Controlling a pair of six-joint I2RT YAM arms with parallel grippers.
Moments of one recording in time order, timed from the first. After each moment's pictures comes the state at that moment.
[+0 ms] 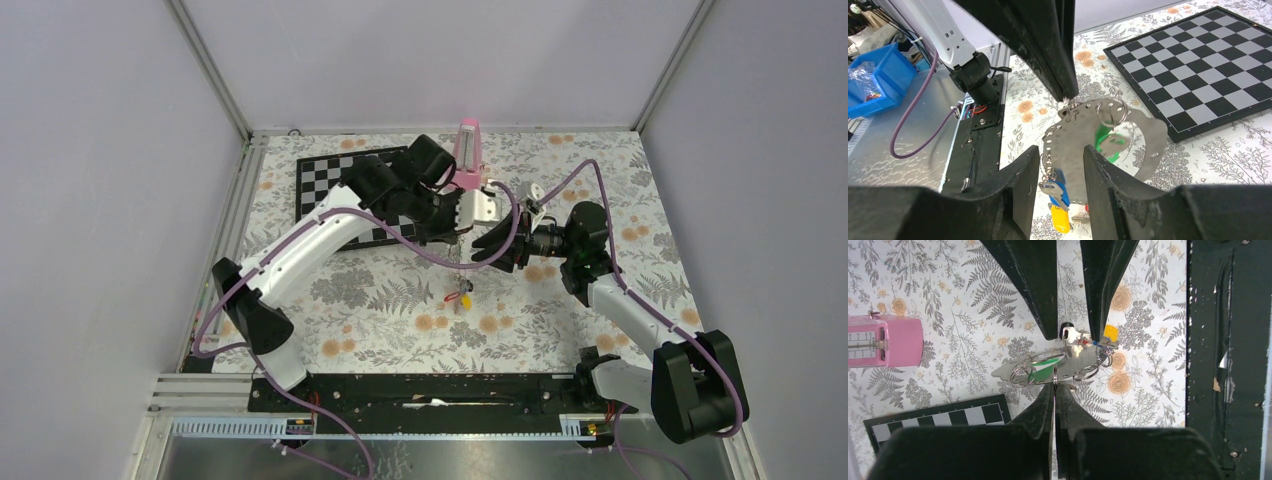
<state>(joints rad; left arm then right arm) -0.86 1.71 1.88 -1.13 0.42 0.72 0.29 1.17 0.58 0.61 -1.17 0.26</state>
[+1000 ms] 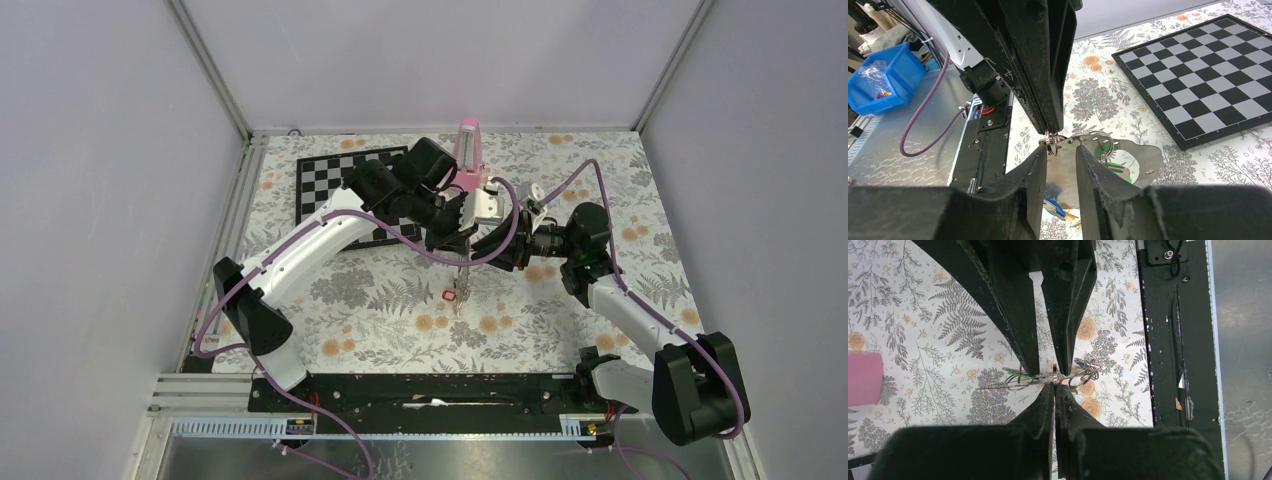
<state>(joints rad) -0.83 1.69 1.82 -1.05 0.61 0.63 0.30 1.16 0.57 0.65 -1.20 0.30</state>
